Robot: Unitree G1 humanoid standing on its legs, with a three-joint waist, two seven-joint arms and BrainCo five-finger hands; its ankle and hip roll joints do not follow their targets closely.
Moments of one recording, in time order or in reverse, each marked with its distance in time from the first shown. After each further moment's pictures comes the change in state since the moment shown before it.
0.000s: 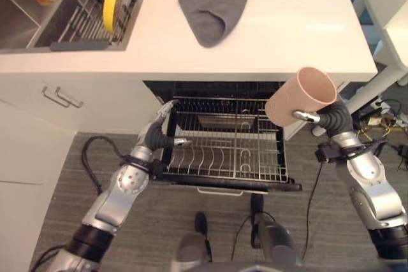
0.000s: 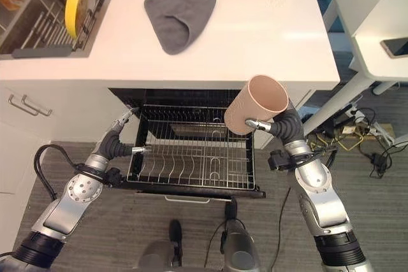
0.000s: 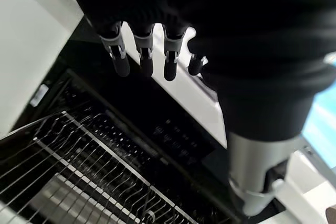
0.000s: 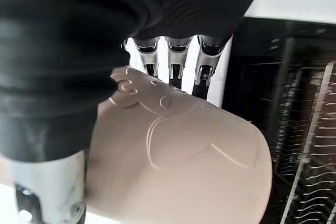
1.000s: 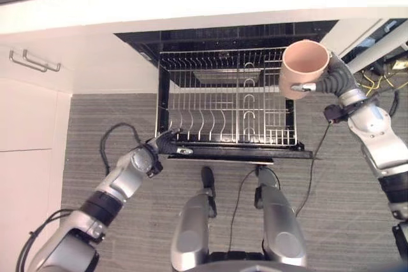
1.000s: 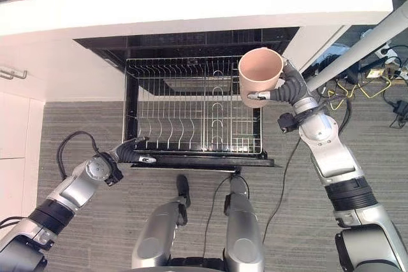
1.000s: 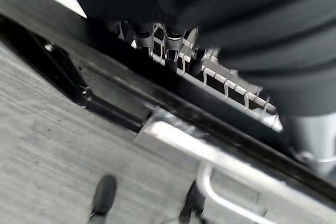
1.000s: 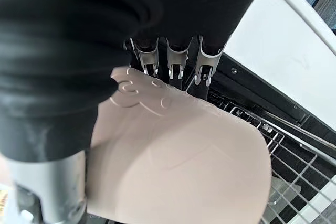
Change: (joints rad) left arm -0.338 0.068 -0.287 0.372 0.032 0.356 -0.460; right arm -0.467 -0.191 0.152 0.376 -0.271 0.068 0.015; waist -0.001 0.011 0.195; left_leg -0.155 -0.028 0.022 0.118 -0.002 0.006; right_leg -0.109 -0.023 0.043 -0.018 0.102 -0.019
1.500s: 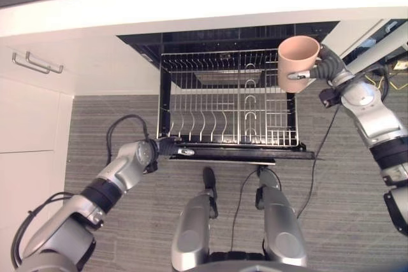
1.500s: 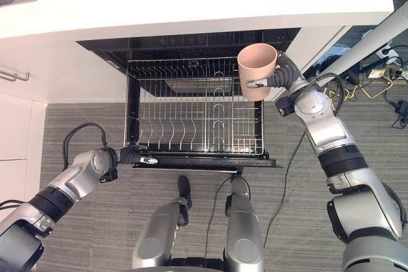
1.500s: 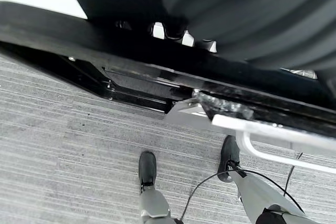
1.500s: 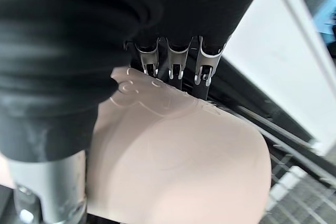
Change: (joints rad) left arm -0.047 0.039 -0.092 0.043 0.120 -0.039 -0.130; right arm -0.206 0.000 0.117 0.302 0.039 0.062 0.079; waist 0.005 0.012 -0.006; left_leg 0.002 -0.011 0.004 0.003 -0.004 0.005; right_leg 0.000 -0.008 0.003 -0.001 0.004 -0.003
